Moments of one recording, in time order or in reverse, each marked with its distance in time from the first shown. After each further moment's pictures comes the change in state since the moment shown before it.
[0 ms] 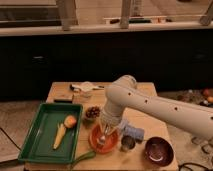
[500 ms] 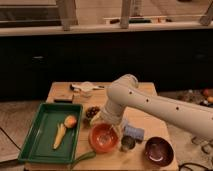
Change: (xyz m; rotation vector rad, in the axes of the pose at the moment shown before) arm 0.002 0.000 -0.005 0.016 0.001 0.003
